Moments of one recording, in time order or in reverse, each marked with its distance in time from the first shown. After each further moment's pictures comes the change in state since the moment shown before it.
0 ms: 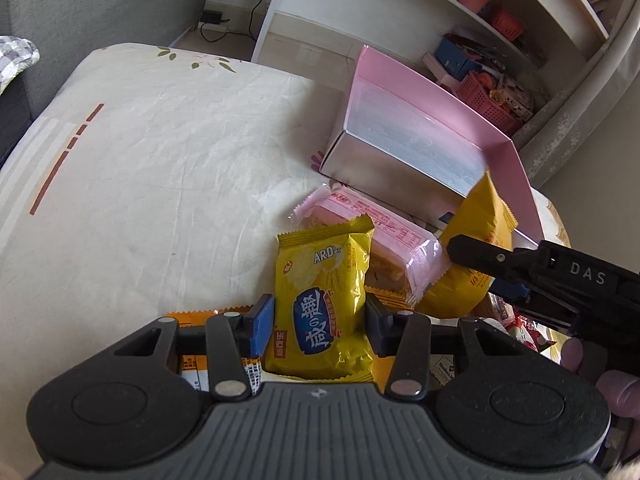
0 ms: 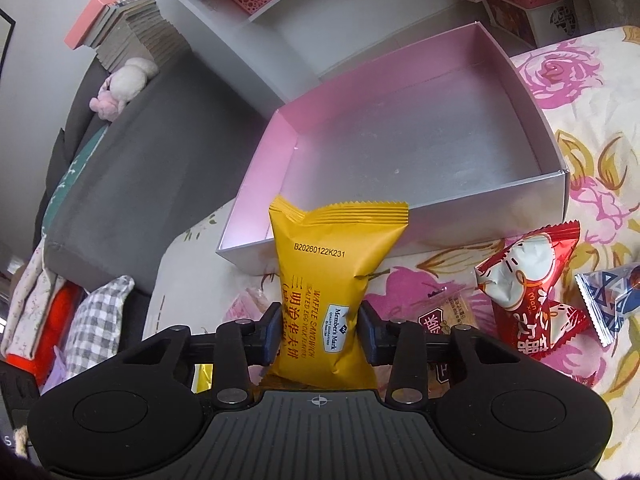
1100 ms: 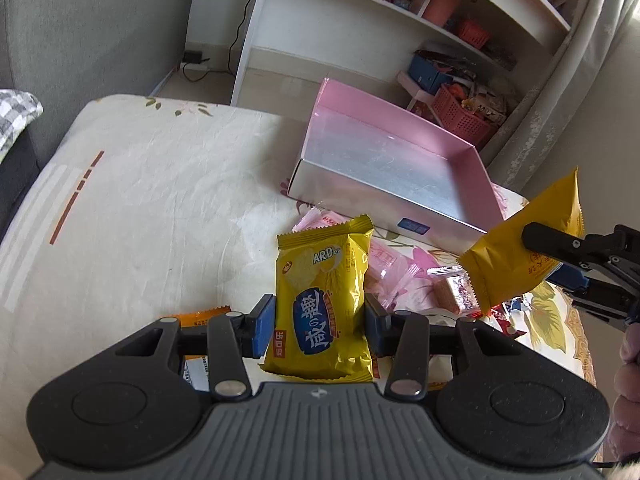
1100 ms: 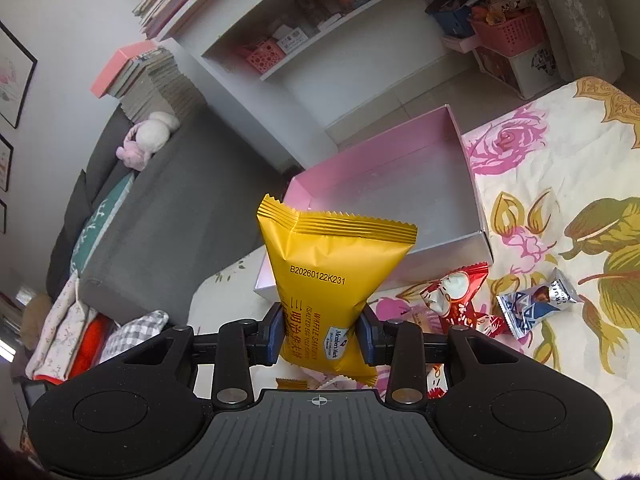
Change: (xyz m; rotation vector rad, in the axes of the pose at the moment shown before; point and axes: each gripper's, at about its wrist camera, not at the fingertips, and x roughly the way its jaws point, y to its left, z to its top) left arm -0.033 -0.026 -0.014 0.101 -0.097 0.002; right arm -0.091 0.001 0.000 0.019 -0.144 0.031
